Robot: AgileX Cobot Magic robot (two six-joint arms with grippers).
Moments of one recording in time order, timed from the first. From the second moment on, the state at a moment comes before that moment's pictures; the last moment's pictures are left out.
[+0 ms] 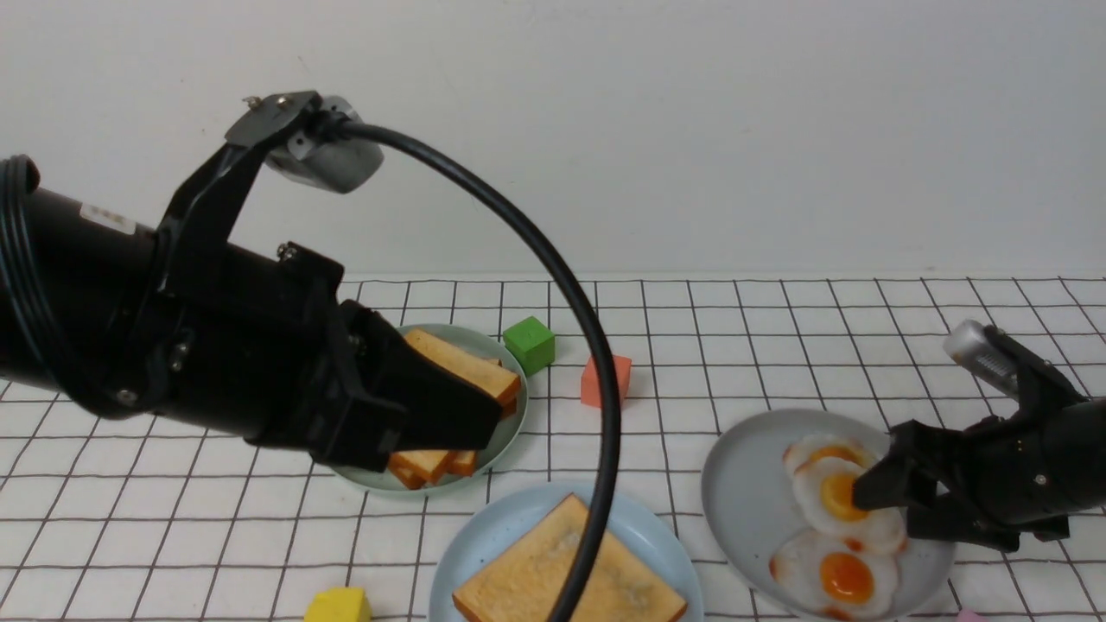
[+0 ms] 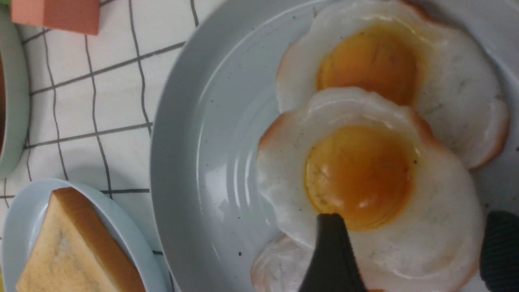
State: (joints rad) right arm -0.10 1.73 -0.80 1.06 0.59 -0.73; left arm -0.34 1.19 -1.04 -0.86 0.96 0.72
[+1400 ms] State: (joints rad) right arm 0.38 1.61 -0.80 1.43 0.72 -0.85; left arm -0.34 1.19 -1.04 -0.45 0.98 0.14
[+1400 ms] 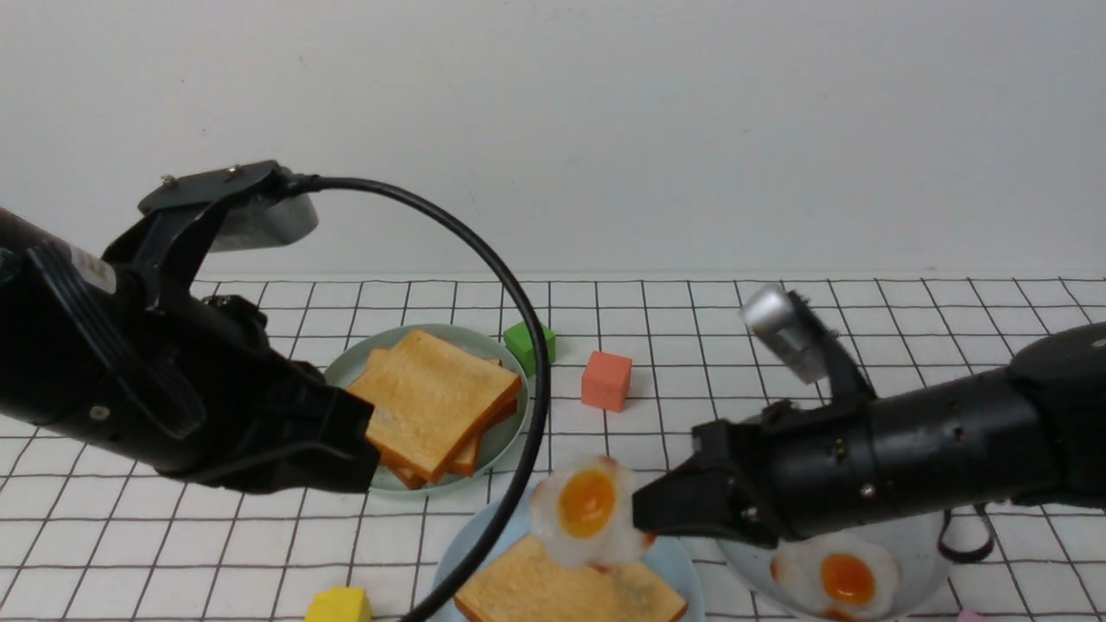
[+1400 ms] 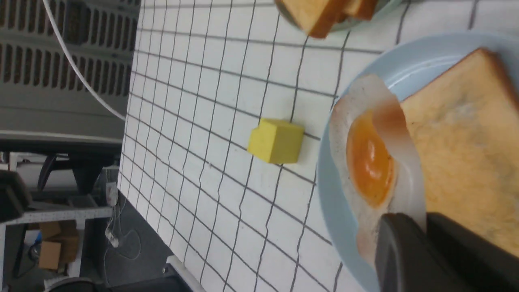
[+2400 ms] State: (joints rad) right arm 0.48 1.30 -1.09 0.50 0.92 -0.11; left arm -0.29 1.41 -1.07 -0.41 0.72 0.03
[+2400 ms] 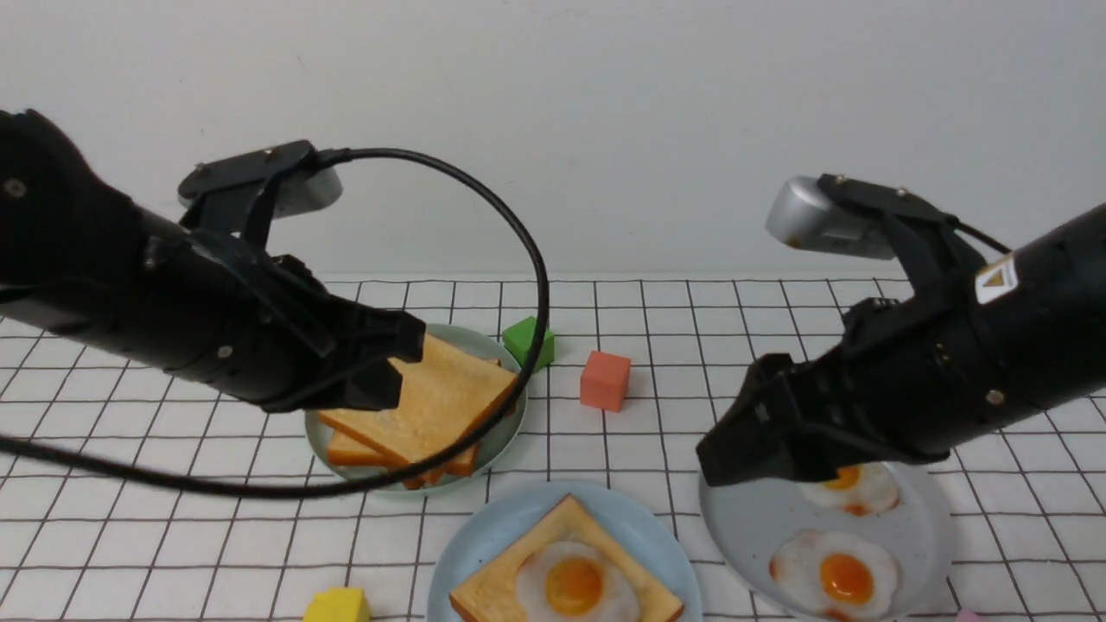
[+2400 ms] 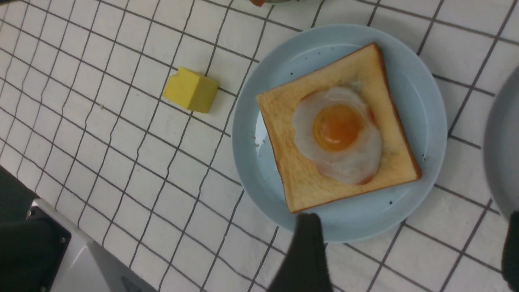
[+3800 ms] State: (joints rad) right arm 0.70 1.16 -1.04 0.51 0.95 -0.02; left arm 0.06 1.87 -1.20 -0.93 0.69 0.51
